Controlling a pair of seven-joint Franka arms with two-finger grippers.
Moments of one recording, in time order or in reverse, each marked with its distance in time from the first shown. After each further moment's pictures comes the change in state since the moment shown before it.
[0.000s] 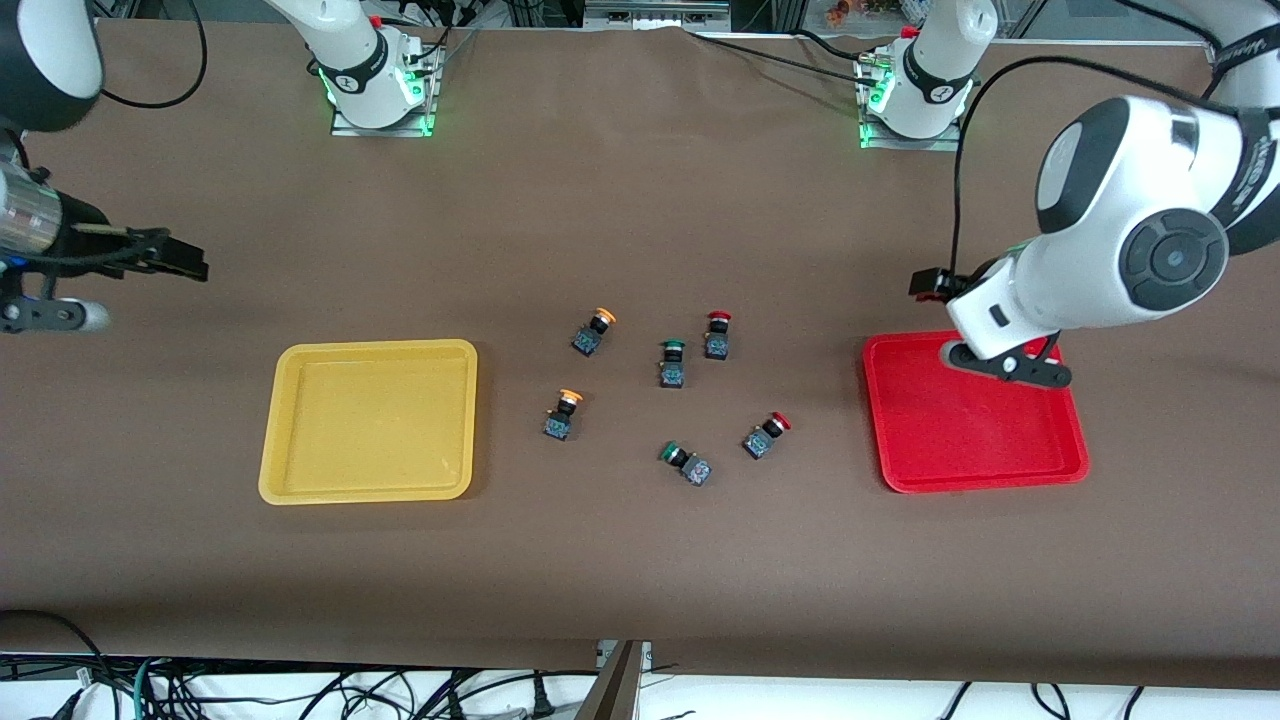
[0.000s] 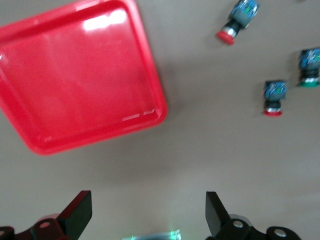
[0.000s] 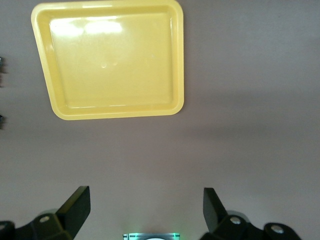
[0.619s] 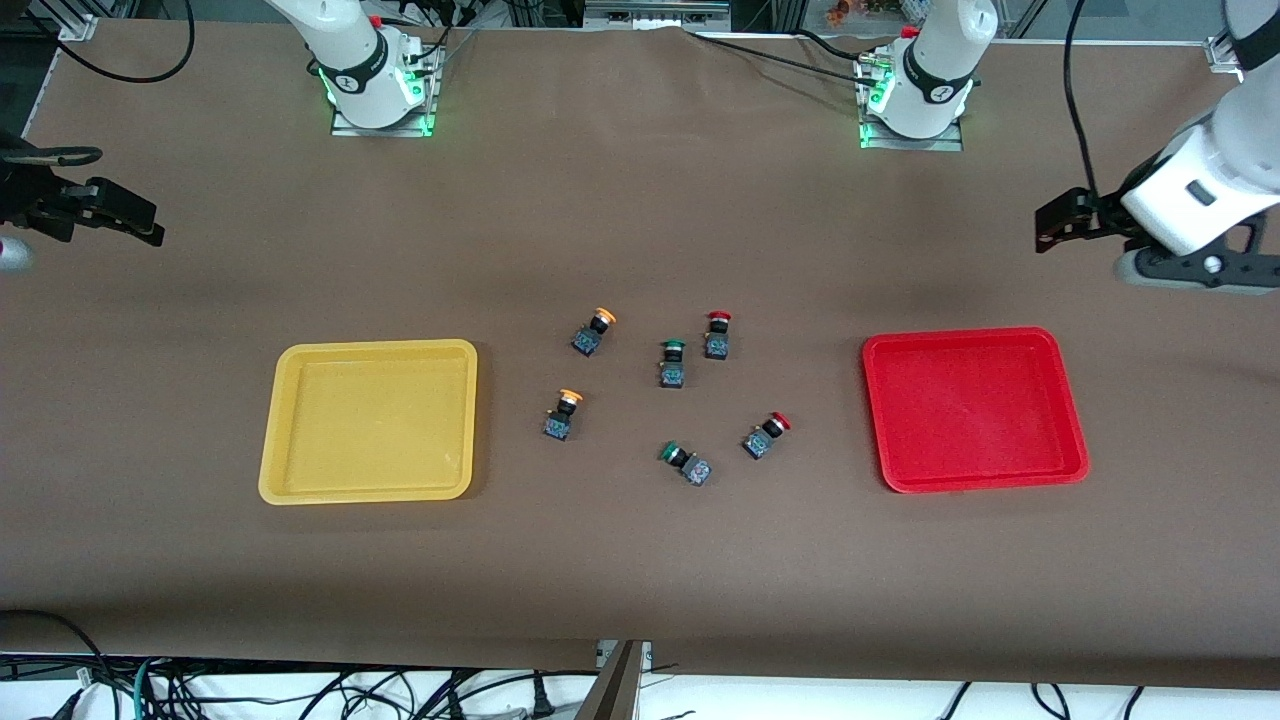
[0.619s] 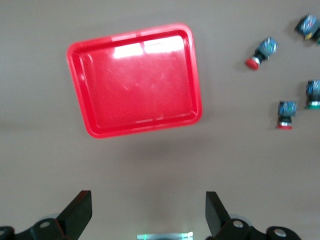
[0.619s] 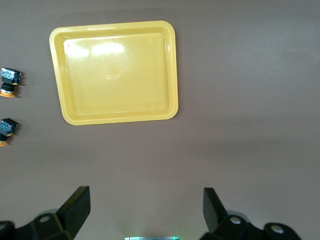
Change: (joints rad) left arm 0.072 -0.270 0.049 -0.095 0.051 -0.047 0.001; right arm -0.027 -0.129 -0.003 0.001 -0.003 -0.017 0.000
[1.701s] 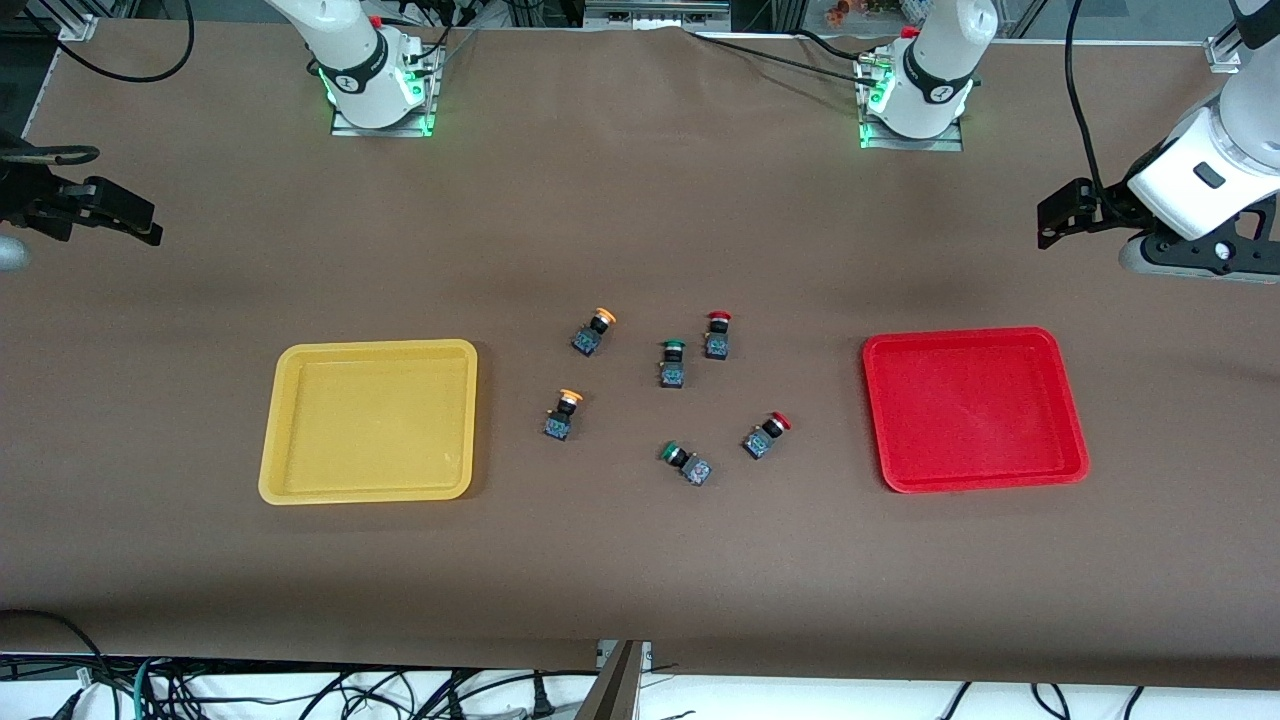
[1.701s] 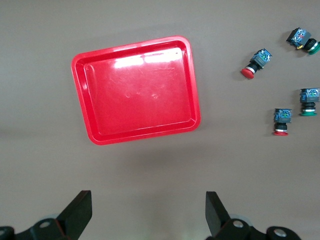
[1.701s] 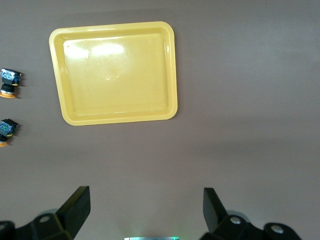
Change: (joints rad) left arm -0.010 -0.045 0.031 0.002 0.000 0.032 0.000; right arm 0.000 -0.007 -0.004 0.000 0.000 -0.002 0.000
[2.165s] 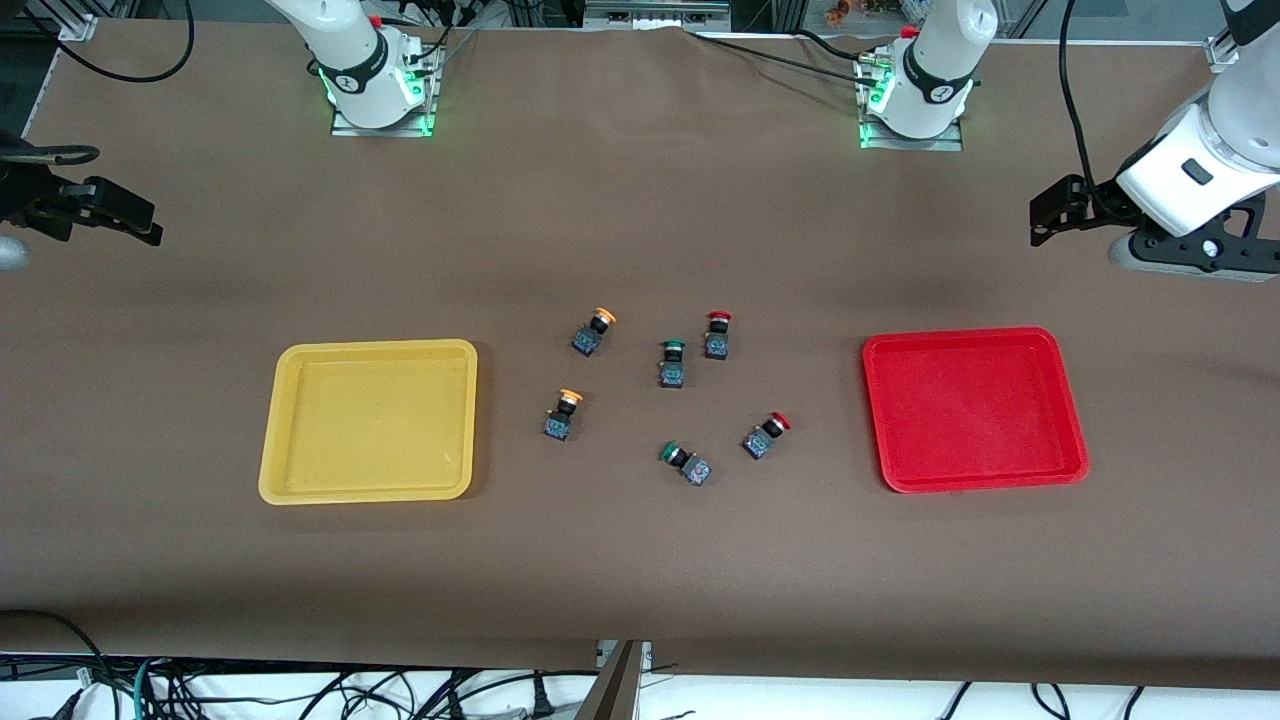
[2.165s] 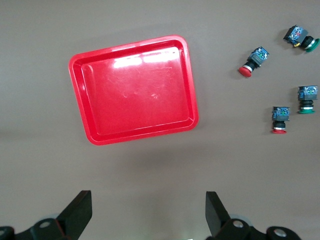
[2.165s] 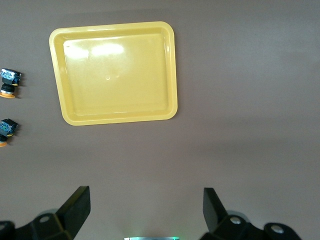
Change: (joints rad) left arm -0.011 -0.001 0.000 0.000 0.000 -0.002 0.003; right arm 0.000 0.000 0.000 0.000 0.000 0.000 0.000
